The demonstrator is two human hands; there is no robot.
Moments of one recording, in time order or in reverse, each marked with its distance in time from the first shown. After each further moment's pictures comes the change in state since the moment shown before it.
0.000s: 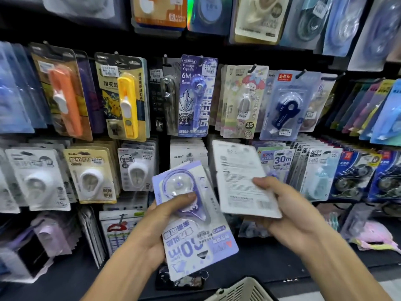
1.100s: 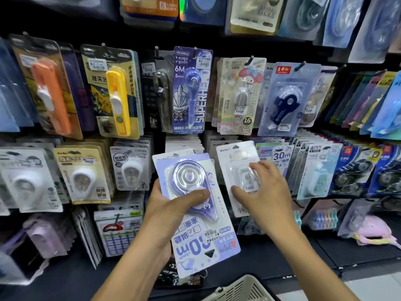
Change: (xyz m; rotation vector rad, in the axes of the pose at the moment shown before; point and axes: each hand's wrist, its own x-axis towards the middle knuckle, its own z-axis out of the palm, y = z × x) left_hand 0.016 -0.006 0.018 0.202 0.067 0.350; right_hand 0.054 0.035 -0.022 -1.303 0.381 -0.536
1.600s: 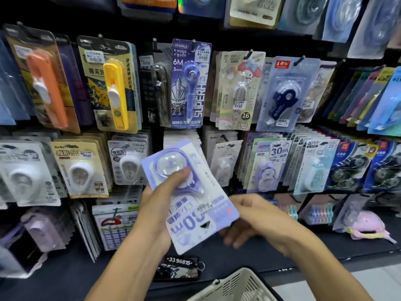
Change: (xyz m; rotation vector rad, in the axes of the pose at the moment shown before) left_hand -0.001 0.006 0.004 -0.264 0.069 -0.152; right_hand -0.028 -0.008 -0.015 0.704 -0.796 0.201
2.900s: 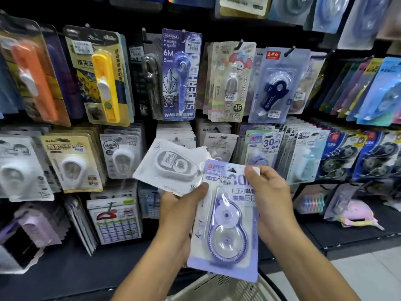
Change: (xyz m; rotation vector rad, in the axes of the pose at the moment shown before) left_hand -0.009 -0.046 0.019 0.055 0.035 0.034; right_hand -0.008 -0.009 0.010 0.573 0.708 -0.154
